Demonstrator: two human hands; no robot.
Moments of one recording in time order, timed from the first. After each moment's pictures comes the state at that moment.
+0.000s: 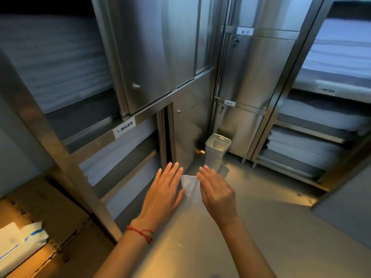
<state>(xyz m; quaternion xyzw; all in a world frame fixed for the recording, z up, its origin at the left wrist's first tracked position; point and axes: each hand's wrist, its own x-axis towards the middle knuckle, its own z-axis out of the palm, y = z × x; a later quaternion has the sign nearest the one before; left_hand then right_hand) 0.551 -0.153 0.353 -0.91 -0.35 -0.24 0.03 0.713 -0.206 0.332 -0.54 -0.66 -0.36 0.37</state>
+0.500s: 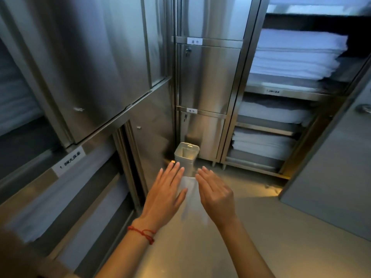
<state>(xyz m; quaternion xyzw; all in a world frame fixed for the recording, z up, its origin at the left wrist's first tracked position) 0.659 -0.103 0.363 -0.93 -0.24 -0.27 -0.03 0.797 -0.193 0.350 -0.62 -0.61 -0.37 0.33</state>
